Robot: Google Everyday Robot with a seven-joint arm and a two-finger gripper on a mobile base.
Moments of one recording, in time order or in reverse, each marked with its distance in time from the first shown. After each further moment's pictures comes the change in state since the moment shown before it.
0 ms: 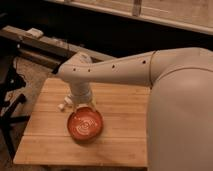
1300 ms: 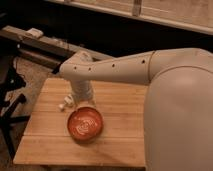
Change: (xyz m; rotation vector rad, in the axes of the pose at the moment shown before) arm -0.022 -0.006 0.001 0.003 -0.011 -0.071
